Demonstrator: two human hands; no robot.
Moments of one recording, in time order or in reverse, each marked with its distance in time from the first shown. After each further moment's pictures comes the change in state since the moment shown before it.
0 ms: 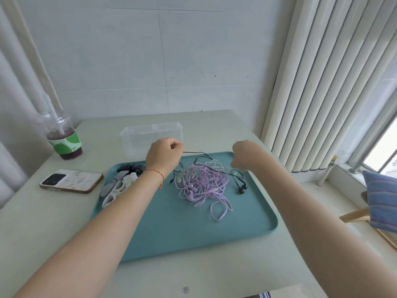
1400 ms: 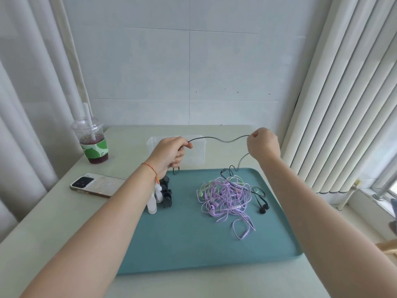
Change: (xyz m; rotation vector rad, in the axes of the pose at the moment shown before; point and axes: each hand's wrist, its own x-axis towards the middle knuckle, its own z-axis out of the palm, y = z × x) left_hand 0.019 -0.009 -0.072 -0.673 -0.245 -0.231; right_hand 0.037 -0.038 -0.039 0.739 0.451 0.339
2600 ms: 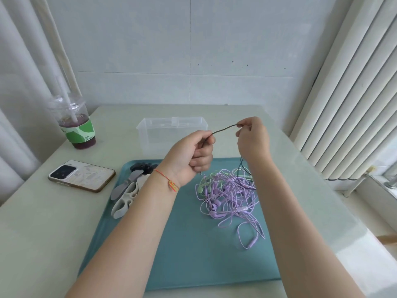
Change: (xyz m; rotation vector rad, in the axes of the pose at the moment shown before) left_hand 0.012 -0.023 0.051 -0.549 -0.361 -0.193; right_hand 0.006 0.006 0.069 0.461 -0.061 -0.057
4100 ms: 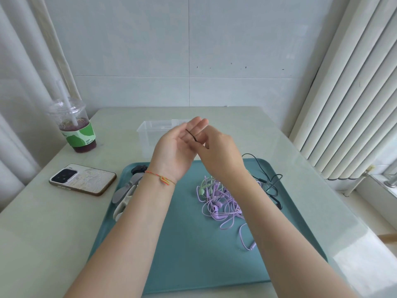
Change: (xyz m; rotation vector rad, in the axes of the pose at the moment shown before) left_hand -0.005 0.016 -0.007 -0.391 0.164 0.219; right_hand -0.053 -0.037 0.029 -0.343 -0.299 -0.303
